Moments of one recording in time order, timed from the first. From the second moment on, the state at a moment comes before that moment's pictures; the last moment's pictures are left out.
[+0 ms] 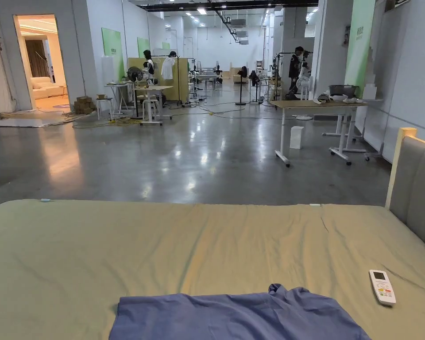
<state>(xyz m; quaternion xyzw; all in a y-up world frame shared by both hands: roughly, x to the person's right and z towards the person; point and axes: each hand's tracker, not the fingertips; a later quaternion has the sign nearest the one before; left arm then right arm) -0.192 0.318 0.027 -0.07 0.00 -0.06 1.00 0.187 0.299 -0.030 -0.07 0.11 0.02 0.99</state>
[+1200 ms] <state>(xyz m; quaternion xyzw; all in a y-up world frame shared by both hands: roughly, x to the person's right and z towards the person) -0.356 0.112 -0.068 -0.37 0.01 0.07 0.93 0.199 0.249 -0.044 -0.21 0.09 -0.01 0.97</state>
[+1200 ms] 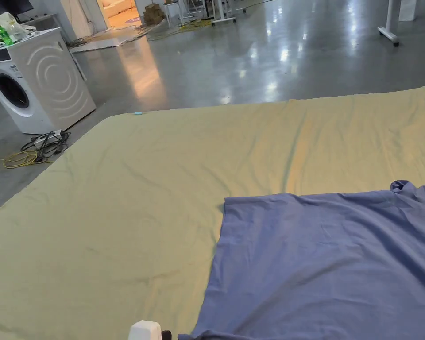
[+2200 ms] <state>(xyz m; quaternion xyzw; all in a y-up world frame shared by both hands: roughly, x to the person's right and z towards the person) -0.331 0.100 -0.099 -0.44 -0.02 0.00 0.90 0.291 0.141 -0.101 -0.37 0.04 -0.09 0.92</state>
